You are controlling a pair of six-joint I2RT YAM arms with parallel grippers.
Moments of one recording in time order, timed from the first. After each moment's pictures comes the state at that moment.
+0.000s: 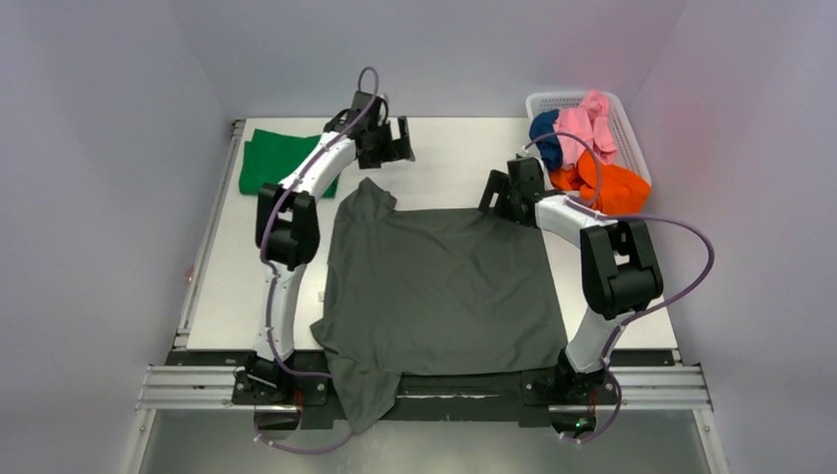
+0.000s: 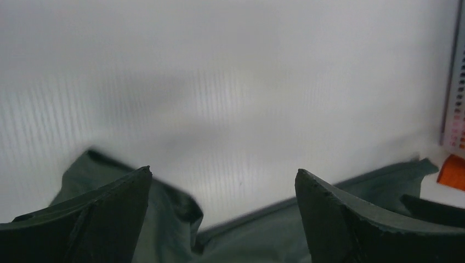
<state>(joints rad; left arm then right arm) -0.32 2.40 2.24 -0.65 0.16 -0.47 0.25 1.81 1.11 -0.14 0.08 0.54</state>
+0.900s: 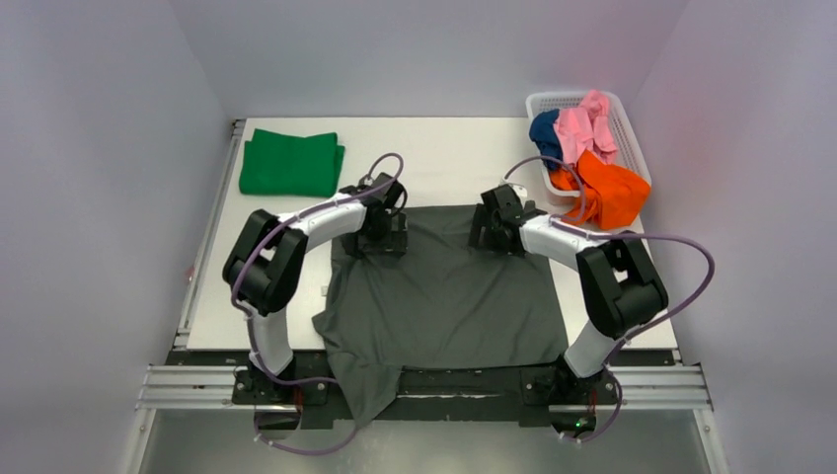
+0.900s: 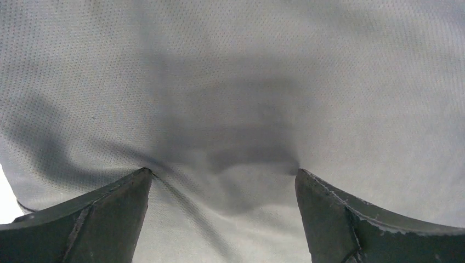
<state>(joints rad) -0.55 1.84 1.21 -0.64 -0.12 -0.57 0.44 1.65 0.91 -0.31 0.25 0.62</state>
